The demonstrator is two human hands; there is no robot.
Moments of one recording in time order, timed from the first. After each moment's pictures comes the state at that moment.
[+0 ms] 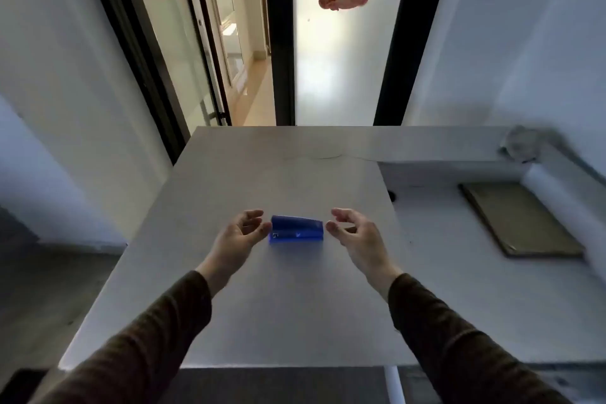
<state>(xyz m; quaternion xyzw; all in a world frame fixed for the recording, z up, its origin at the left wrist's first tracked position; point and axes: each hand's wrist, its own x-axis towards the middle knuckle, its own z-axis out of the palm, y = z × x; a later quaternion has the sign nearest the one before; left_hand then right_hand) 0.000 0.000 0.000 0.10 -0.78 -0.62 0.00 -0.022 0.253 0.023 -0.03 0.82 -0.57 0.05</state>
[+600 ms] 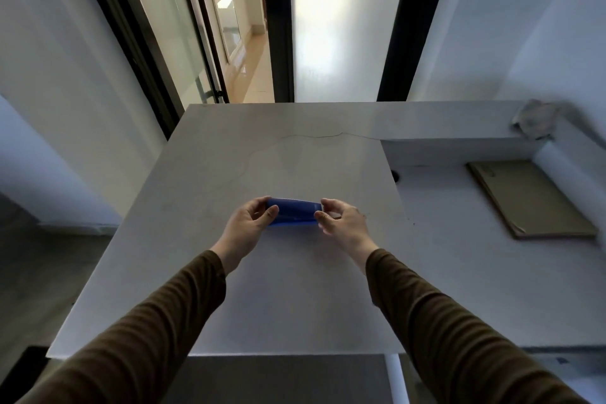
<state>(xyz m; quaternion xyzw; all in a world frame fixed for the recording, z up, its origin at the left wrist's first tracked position) -0.016 0.022 -0.017 0.10 -0.78 -0.61 -0.02 -0.052 0.234 -0.023 0.01 0.81 -0.57 0.11</state>
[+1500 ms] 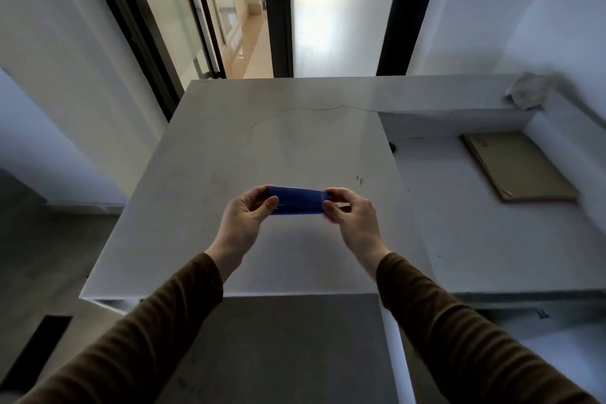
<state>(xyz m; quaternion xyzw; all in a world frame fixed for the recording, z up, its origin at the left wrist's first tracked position) 0.071 0.036 0.002 0.10 -0.74 -0.66 0.02 0.036 0.249 -0.018 -0.02 0.80 -0.60 0.03</state>
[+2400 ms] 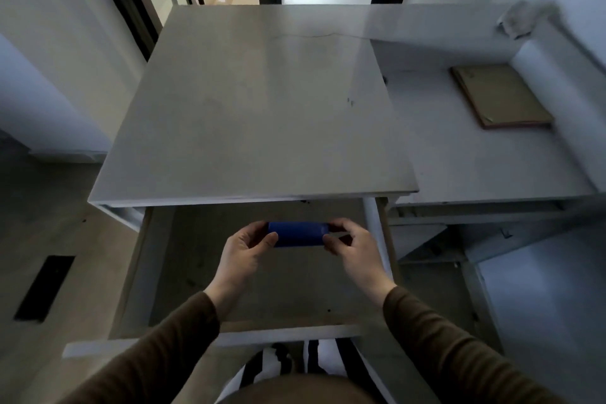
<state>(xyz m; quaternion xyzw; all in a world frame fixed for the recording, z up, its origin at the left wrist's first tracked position) 0.265 0.061 -0.071 0.17 -0.73 -0.66 -0.09 0.233 0.287 -0.093 0.00 0.82 -0.55 0.14</state>
